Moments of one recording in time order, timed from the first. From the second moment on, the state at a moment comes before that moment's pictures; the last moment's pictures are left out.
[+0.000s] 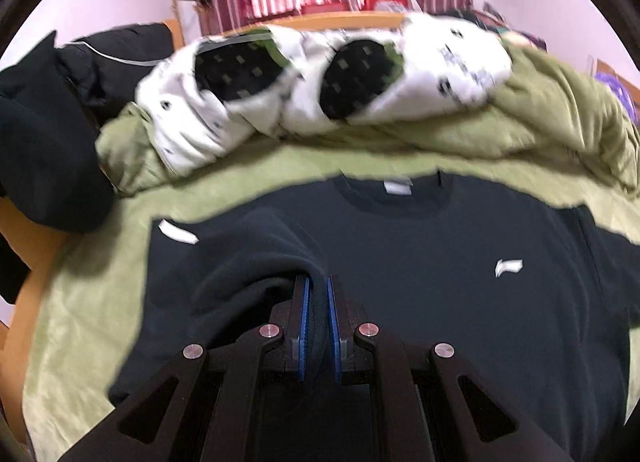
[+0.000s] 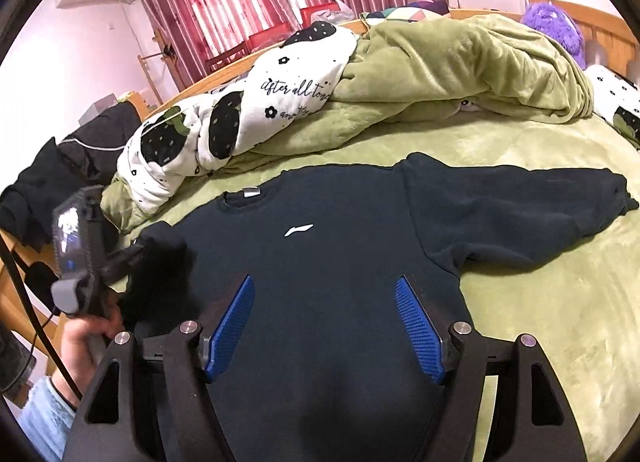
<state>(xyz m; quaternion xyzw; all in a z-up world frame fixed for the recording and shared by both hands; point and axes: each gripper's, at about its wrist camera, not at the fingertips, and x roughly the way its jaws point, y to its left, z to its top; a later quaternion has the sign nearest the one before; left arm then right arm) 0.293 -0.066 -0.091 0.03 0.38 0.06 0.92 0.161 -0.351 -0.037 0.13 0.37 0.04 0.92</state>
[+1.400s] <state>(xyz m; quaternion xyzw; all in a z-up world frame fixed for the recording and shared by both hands) 0.174 0.191 -0.107 -0.03 0.38 0.16 0.91 0.206 -0.090 -0.075 -0.04 0.38 0.17 0.91</state>
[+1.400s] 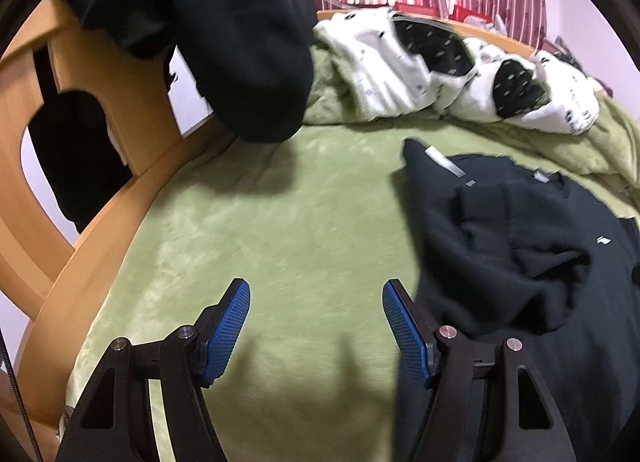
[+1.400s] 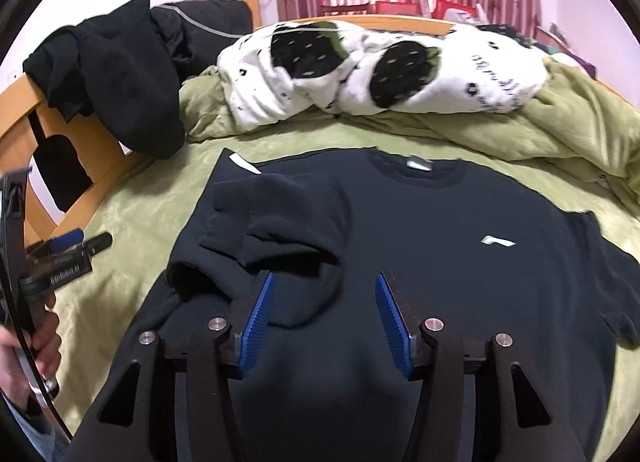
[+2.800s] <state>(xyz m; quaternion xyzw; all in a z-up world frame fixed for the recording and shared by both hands) 0.203 0.204 -0.128 -0.08 0.39 0.14 0.91 0.266 -0.129 -0.078 0.01 0.35 0.12 0.93</state>
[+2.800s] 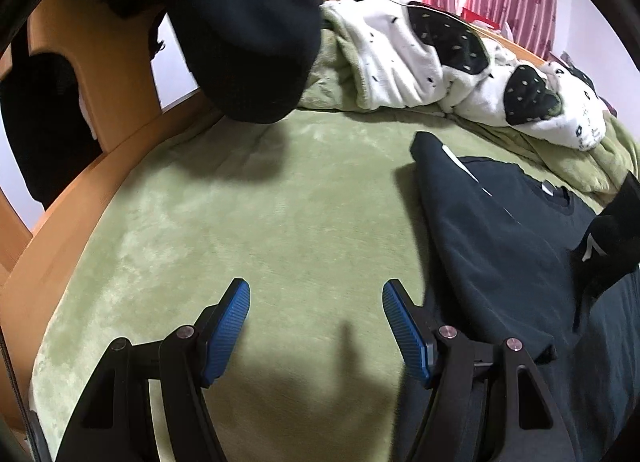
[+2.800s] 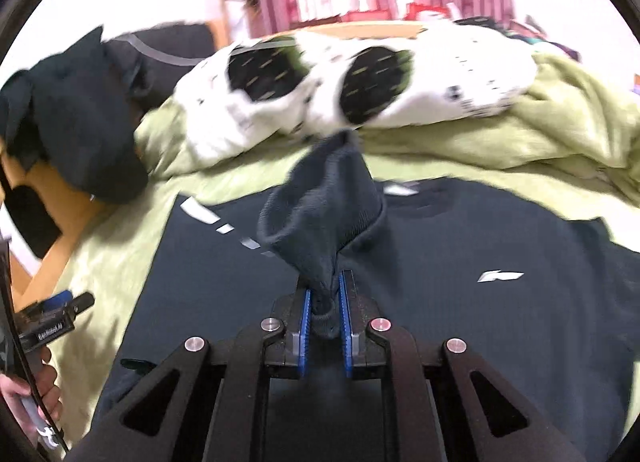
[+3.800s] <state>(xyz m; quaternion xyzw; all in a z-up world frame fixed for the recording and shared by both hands) 0.211 0.142 -0.124 -0.05 0.39 0.13 0.91 0.229 -0.302 -0.129 0.05 0.40 0.02 0.92</state>
